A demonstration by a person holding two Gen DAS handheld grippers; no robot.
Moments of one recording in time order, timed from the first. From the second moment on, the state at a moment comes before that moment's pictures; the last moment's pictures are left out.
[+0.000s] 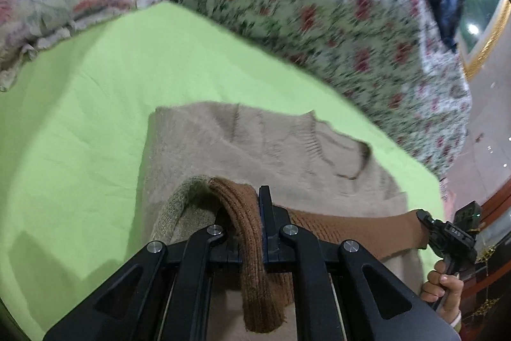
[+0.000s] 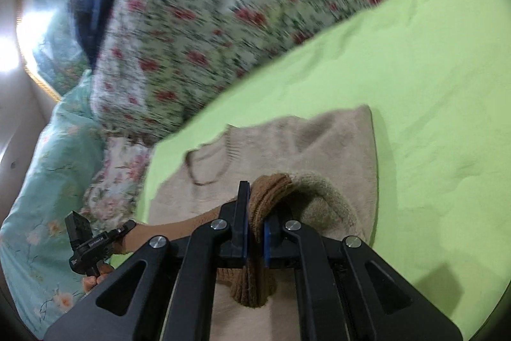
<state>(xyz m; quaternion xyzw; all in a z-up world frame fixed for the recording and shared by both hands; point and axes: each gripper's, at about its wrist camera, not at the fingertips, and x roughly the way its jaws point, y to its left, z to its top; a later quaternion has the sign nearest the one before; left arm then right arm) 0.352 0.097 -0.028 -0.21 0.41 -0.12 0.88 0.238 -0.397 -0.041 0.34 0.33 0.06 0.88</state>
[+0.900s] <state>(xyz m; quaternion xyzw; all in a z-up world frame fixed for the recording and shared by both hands) 0.368 0.063 -0.039 -0.09 0.43 -0.10 0.90 0.289 -0.340 -0.056 0.15 0.45 0.00 0.88</state>
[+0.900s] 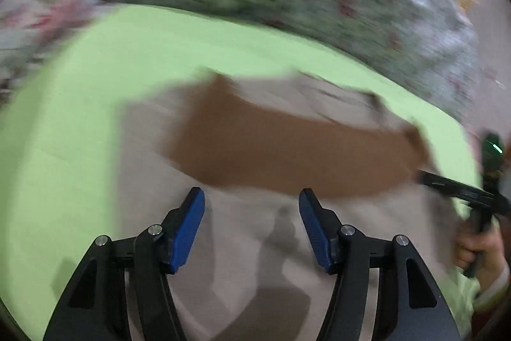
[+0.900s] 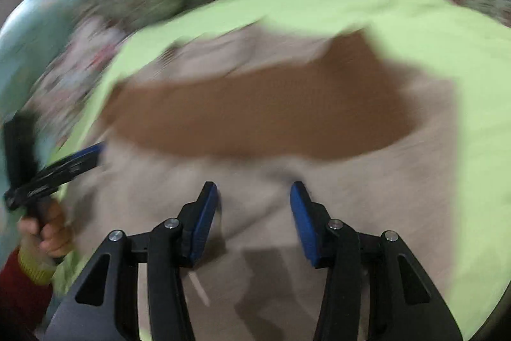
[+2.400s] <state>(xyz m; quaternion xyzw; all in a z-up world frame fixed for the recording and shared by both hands) 0.202 0.113 -0.078 -0.34 0.39 -0.03 0.85 0.071 -0.268 -0.051 0.29 0.38 0.05 0.88</state>
